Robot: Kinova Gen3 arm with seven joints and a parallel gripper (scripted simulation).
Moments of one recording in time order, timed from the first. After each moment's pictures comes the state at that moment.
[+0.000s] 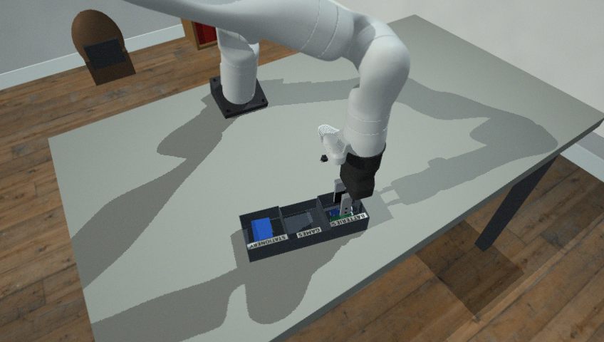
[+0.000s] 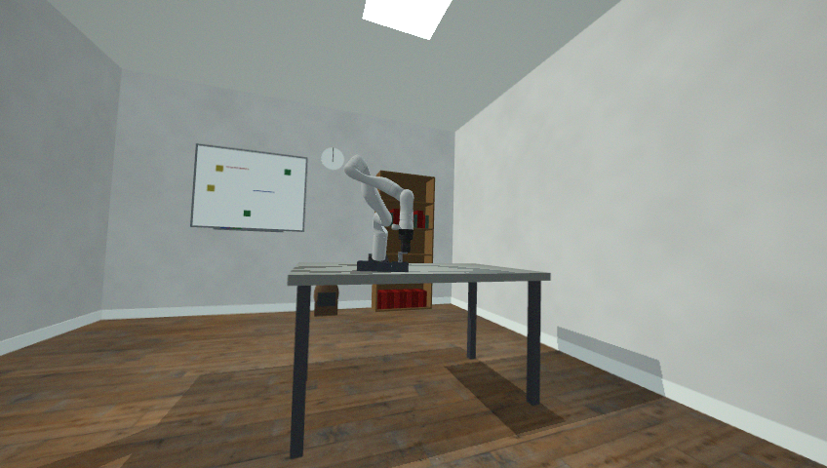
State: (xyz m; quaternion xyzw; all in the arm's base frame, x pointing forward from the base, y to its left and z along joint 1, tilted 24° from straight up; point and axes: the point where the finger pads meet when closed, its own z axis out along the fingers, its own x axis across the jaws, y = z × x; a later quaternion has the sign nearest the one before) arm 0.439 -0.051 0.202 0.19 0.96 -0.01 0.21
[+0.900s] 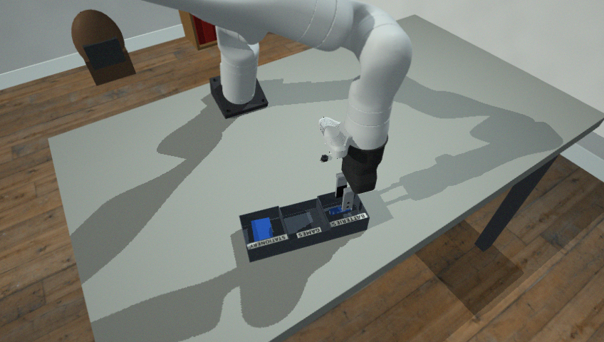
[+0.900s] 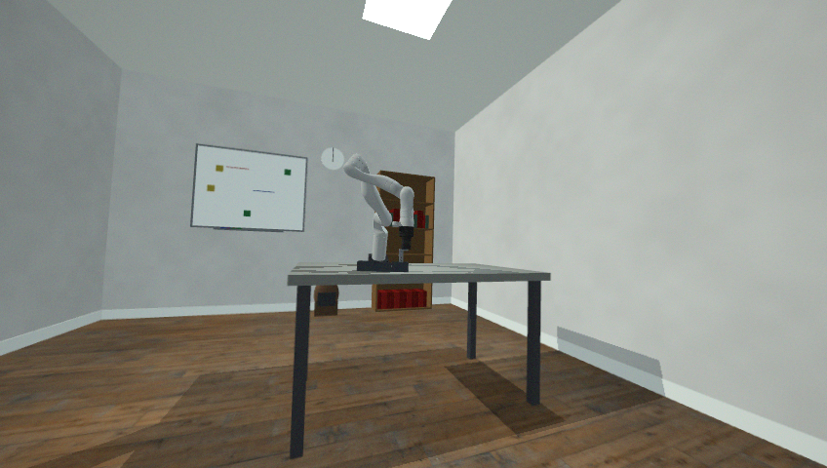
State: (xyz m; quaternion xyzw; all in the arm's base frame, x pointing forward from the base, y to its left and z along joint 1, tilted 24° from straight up) arm 0.433 -0.045 0.215 0.19 0.96 0.00 0.21
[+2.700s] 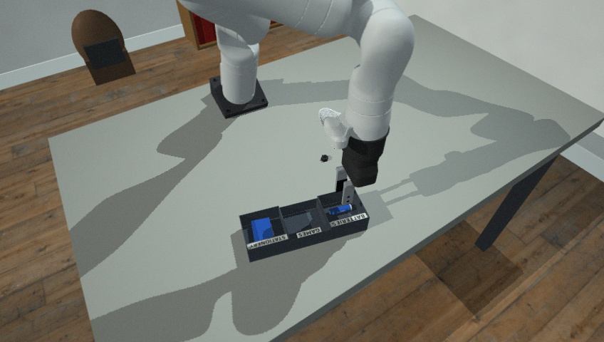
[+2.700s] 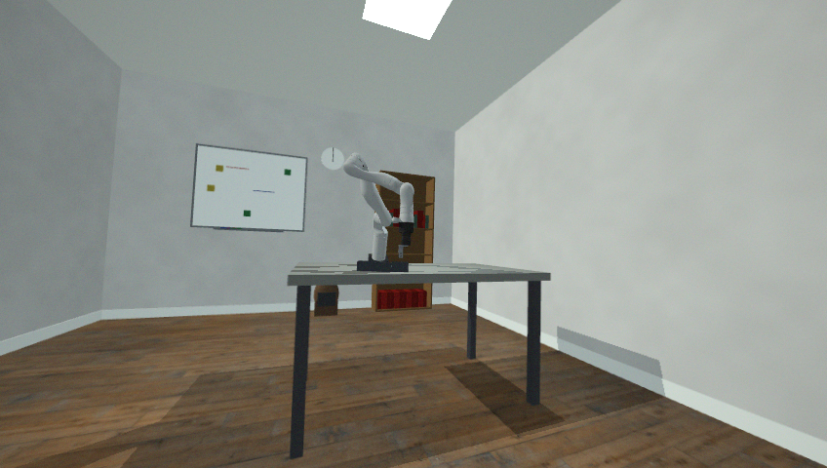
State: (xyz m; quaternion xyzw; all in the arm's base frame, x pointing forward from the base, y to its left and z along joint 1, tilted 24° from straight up) arm 0.425 -0.045 0.234 0.19 0.96 -0.01 0.21
